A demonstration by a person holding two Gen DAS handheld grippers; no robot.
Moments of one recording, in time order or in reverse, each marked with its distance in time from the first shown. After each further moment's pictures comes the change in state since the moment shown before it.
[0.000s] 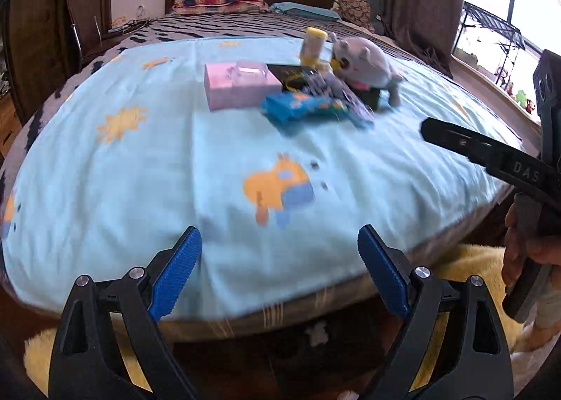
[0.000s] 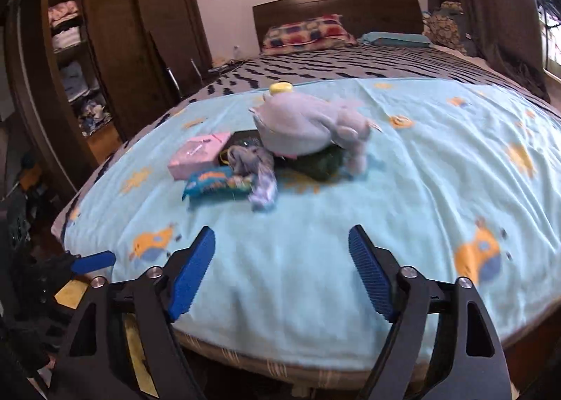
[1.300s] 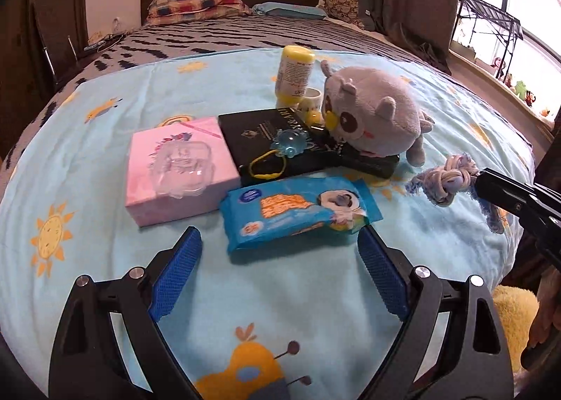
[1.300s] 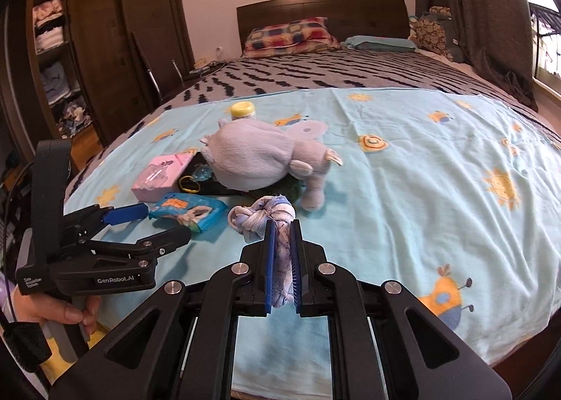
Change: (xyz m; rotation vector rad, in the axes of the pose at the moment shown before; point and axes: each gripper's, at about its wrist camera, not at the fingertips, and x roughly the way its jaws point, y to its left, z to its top) left arm 0.081 -0.028 0.076 0.073 0.008 -0.029; right arm -0.007 -0.036 0.017 0.015 0.004 -0.088
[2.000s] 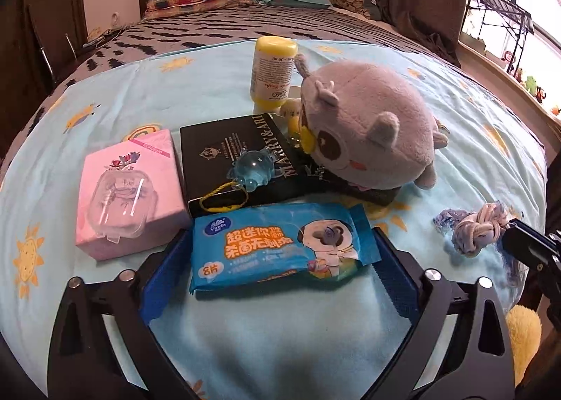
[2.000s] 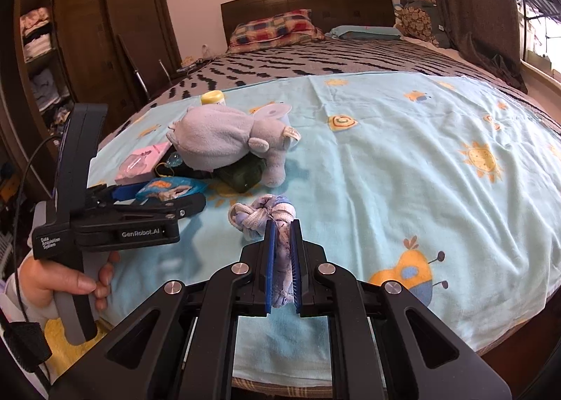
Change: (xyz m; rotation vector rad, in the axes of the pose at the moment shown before) left arm 0.033 -0.024 0.020 -0.001 0.044 0.032; right arm -0.005 -0.023 -0.017 0.042 0.020 -0.019
